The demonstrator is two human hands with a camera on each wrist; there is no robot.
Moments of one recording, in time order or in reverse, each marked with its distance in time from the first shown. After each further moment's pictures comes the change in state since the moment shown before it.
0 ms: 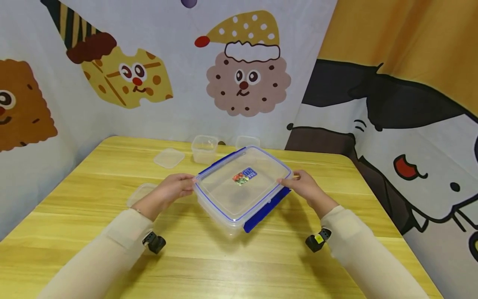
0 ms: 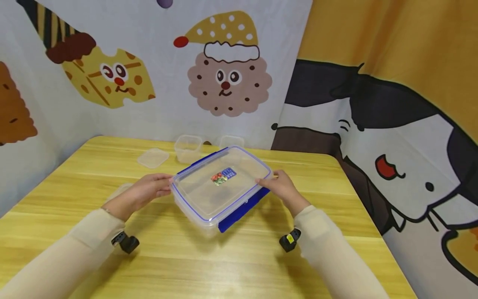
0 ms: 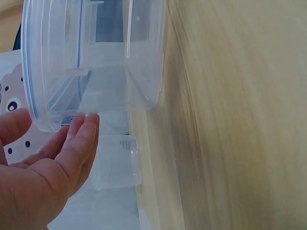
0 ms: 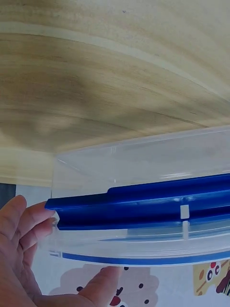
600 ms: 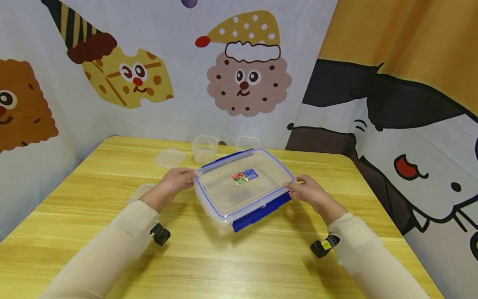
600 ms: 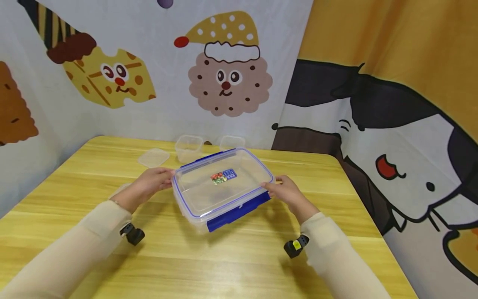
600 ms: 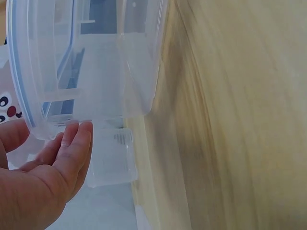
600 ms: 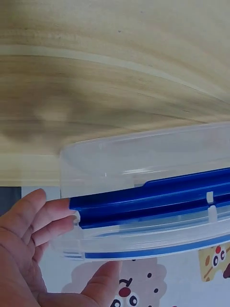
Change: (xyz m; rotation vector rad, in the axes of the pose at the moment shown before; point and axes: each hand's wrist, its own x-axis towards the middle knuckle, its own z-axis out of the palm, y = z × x) left_hand 0.023 0.003 -0.001 -0.001 0.123 -0.046; right_hand -0.010 0.011 -0.005 0.069 -0.062 0.007
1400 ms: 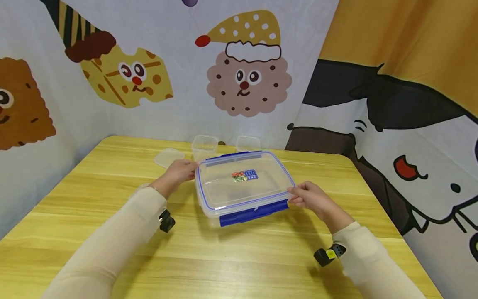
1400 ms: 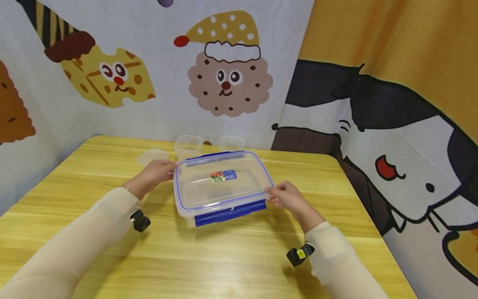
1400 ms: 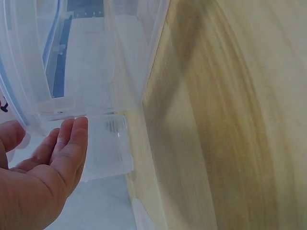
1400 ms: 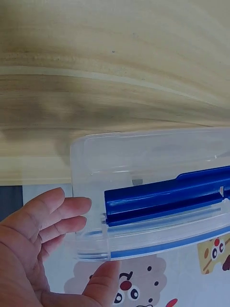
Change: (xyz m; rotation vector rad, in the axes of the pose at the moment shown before) left_hand 0.035 0.006 -0.001 0.027 0.066 0.006; right_hand -0.014 0.008 0.000 0.074 -0.032 -0.007
